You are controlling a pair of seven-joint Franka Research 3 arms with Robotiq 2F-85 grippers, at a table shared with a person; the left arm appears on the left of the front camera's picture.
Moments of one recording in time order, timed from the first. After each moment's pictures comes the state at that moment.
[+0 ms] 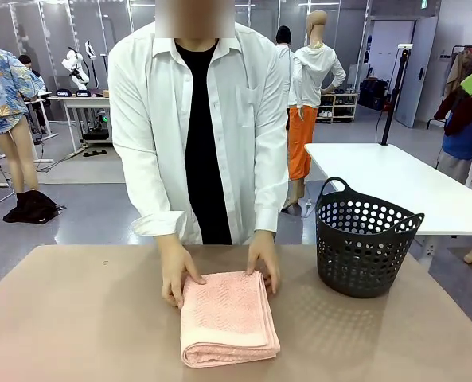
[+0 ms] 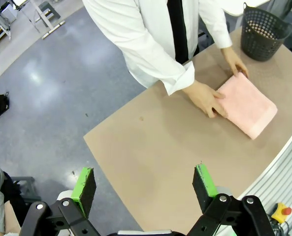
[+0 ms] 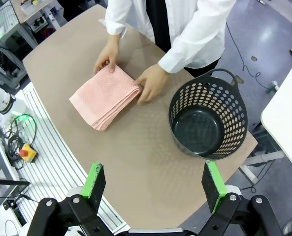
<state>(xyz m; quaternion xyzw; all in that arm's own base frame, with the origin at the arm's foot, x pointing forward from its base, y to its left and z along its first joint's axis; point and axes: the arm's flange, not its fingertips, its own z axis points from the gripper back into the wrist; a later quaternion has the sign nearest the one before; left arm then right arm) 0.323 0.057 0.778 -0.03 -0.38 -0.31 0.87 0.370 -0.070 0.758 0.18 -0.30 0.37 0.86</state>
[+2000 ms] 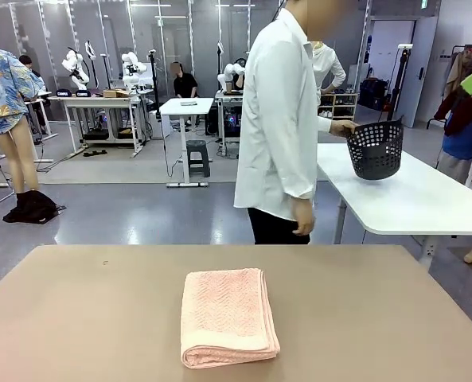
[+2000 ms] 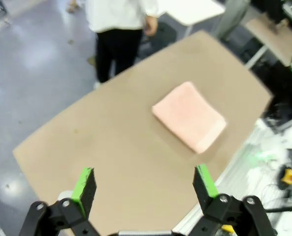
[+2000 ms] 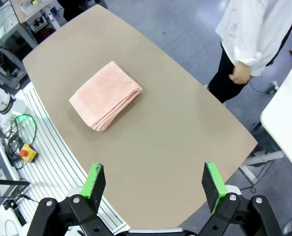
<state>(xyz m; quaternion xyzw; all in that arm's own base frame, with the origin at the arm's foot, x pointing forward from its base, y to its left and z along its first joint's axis) 0.372 0.033 0.709 -0.21 -0.34 -0.30 0.87 0.369 -0.070 0.758 0.17 -0.31 0.37 0.86</state>
